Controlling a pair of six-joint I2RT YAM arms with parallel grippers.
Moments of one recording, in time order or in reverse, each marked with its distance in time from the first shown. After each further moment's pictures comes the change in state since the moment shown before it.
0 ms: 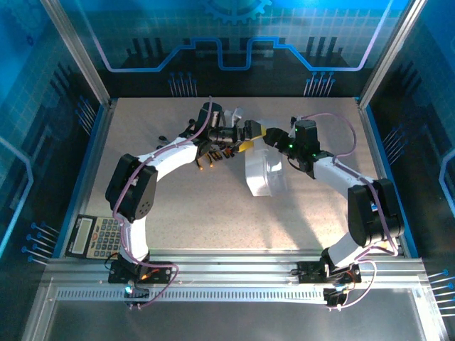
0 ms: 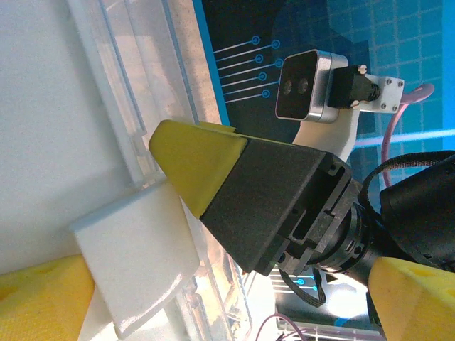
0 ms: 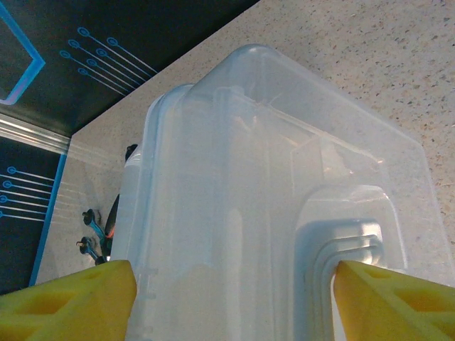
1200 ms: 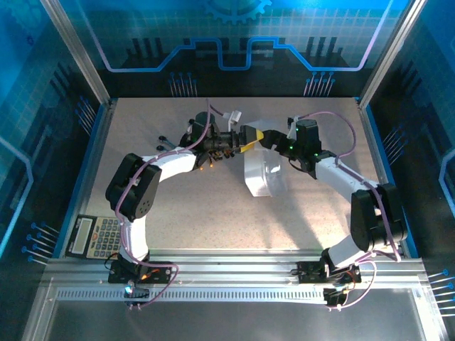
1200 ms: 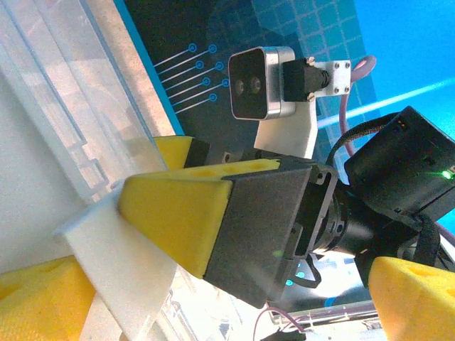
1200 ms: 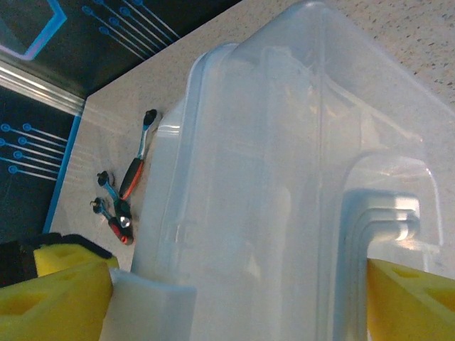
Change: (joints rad) left arm 0.017 0.010 -0.189 0.457 0.086 -0.062; right arm -0.002 -0.052 0.008 -0.088 -0.093 -0.084
